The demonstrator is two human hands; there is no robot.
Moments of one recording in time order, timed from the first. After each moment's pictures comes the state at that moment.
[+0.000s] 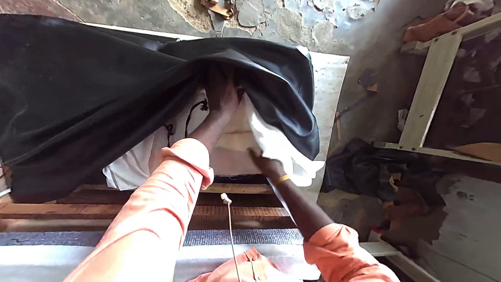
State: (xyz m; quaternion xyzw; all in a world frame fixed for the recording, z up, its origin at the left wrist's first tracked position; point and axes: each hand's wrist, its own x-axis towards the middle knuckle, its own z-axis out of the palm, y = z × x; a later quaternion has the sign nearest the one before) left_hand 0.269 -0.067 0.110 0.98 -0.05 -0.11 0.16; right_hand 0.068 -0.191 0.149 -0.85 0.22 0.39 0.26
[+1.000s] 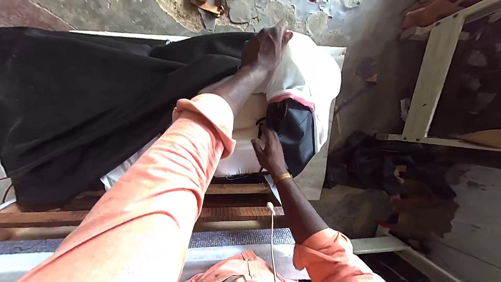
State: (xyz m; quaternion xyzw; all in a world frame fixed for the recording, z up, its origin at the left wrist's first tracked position) left_hand 0.339 -0.187 0.176 0.92 -0.19 -0.21 0.25; right_hand 0.074 -0.225 0.114 -0.90 0.19 0.16 0.36
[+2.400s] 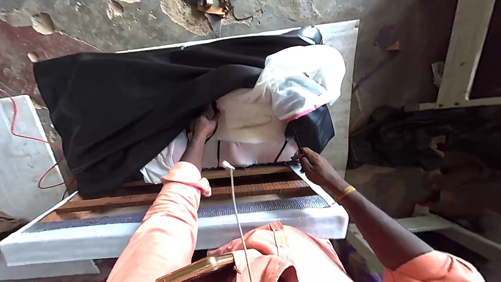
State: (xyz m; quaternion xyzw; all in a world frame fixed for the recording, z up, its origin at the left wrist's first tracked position) left_hand 0.193 0.067 0.091 0.88 0.11 -0.37 0.27; right_hand -0.047 -0.255 0.211 -0.83 0.20 0.32 0.41
